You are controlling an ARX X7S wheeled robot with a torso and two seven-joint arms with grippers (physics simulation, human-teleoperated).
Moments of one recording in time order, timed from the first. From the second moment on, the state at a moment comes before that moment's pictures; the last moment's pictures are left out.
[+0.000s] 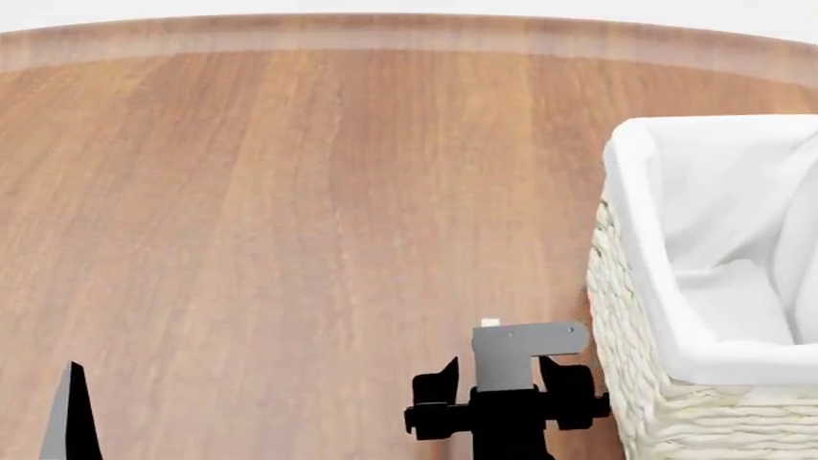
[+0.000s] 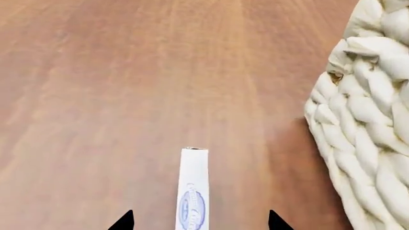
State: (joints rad) left arm 0.19 -0.37 0.21 0.84 -0.22 -0.10 -0.37; right arm 0.88 0.00 -0.53 1.31 0.39 -0.10 0.16
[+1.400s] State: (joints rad) left arm 0.19 -0.40 0.24 0.84 -0.23 -0.09 -0.39; right arm 0.91 0.16 -0.73 0.77 0.62 0.06 0.33
